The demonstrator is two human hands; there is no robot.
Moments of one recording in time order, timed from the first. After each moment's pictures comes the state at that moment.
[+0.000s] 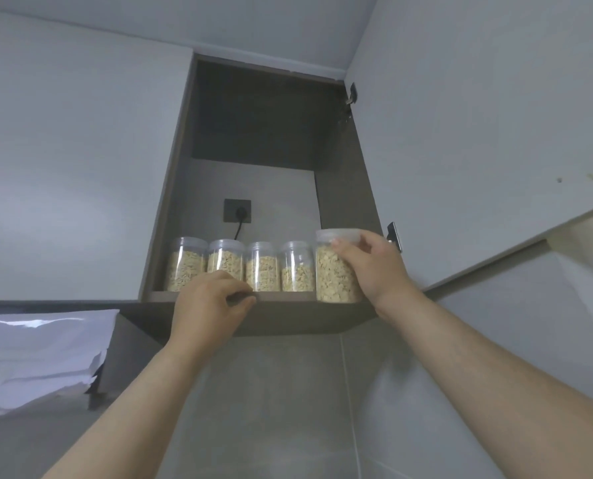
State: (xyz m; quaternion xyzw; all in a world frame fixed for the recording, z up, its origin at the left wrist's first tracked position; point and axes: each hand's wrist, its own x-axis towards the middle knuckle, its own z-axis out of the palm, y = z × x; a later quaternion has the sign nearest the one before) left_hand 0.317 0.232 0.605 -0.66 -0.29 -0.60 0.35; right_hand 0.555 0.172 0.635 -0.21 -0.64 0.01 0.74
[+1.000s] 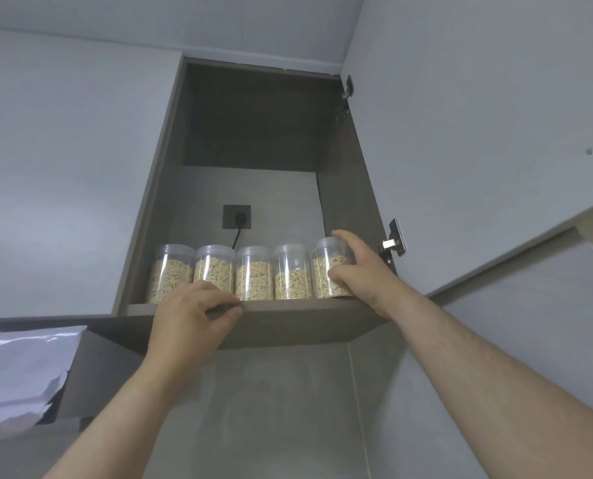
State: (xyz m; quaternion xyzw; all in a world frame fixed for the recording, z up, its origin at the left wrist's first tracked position) left_hand 0.317 0.243 0.605 -0.66 -0.26 -0.62 0.34; right_hand 0.585 0.236 0.663 -0.28 -0.71 0.02 0.64
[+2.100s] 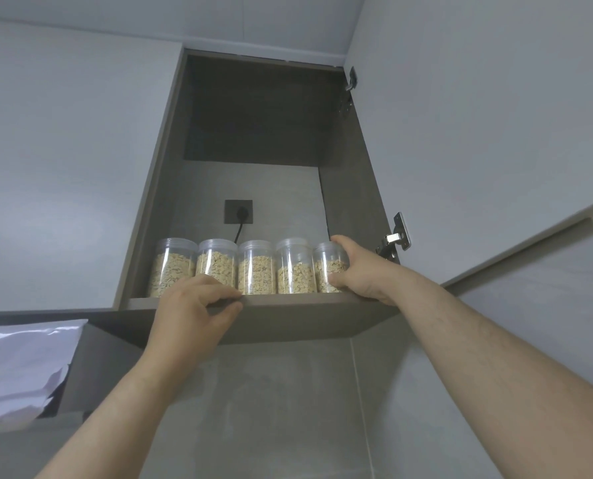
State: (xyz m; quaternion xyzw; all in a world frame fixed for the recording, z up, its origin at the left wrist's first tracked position) left_hand 0.315 0.245 0.604 -0.66 -0.24 -0.63 0.35; right_hand 0.583 0.231 0.671 -0.45 -0.73 -0.07 0.51
